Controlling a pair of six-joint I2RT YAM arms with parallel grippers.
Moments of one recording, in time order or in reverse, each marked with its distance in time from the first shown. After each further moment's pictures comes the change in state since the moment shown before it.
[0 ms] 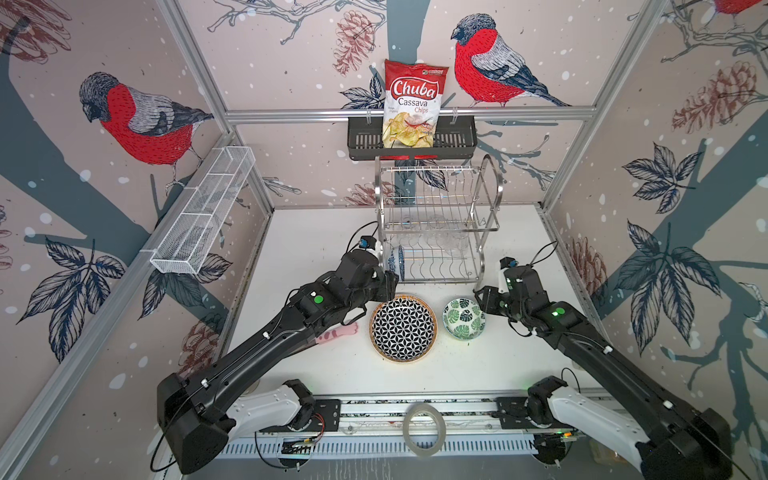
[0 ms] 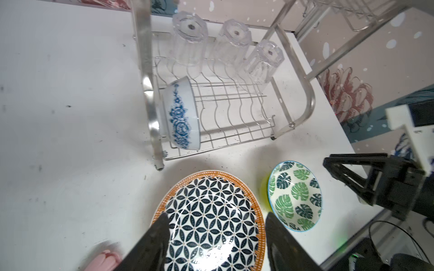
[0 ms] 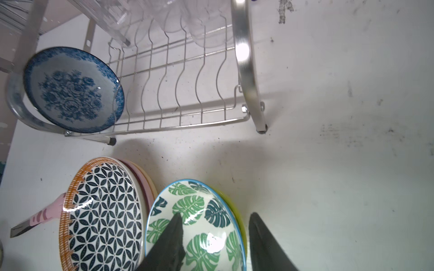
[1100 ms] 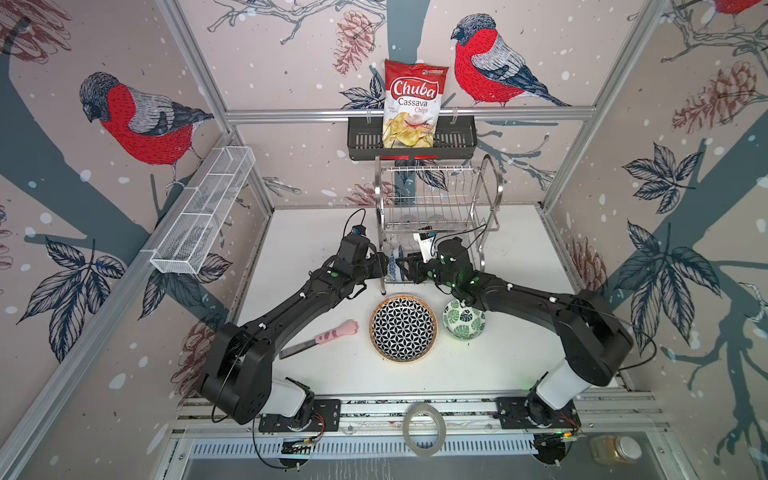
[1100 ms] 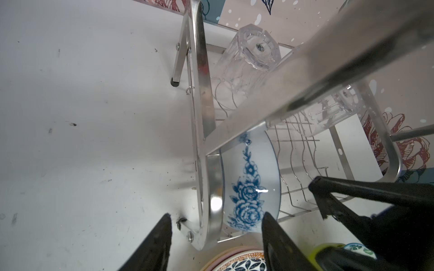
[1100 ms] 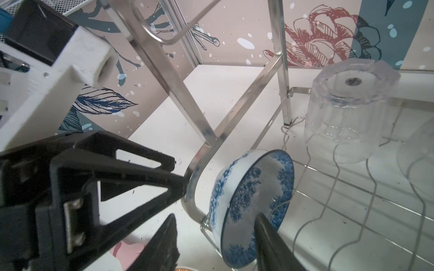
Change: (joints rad) left arm 0.248 0.330 -0.046 0.365 0.175 0.025; right arm 0.248 0.711 0.289 0.823 -0.174 -0.177
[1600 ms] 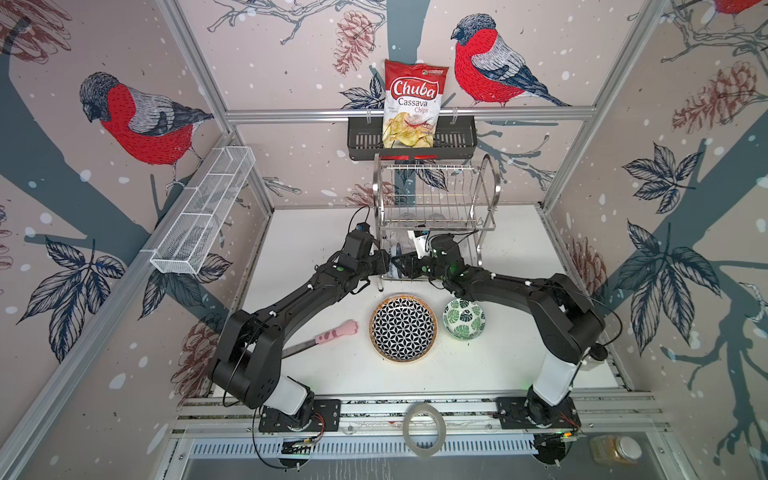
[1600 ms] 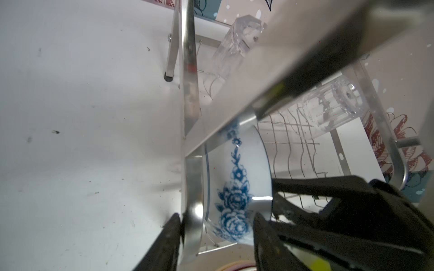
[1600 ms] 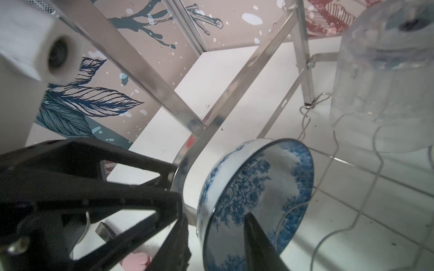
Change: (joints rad) left arm 0.007 0.078 0.049 0.021 0.000 0.000; right arm -0.033 0.168 0.086 0.044 -0.147 0.105
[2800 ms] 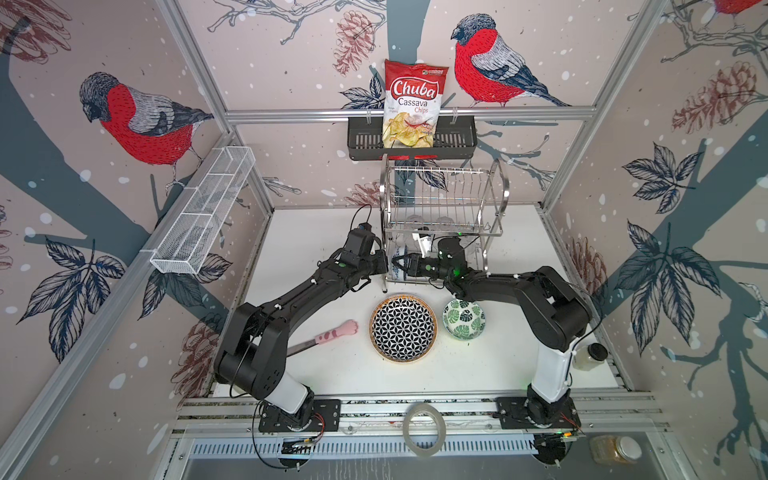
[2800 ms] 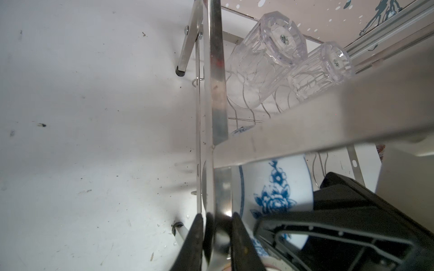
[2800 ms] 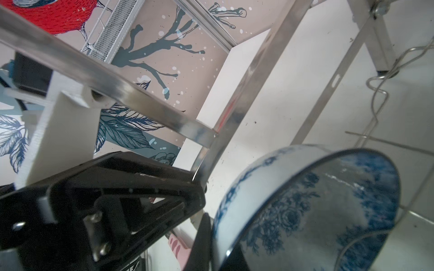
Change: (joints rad) left arm 0.010 0.042 0.027 -0.032 0.047 -0.004; right arm -0.069 0.074 -0.075 0.293 -0.239 0.316
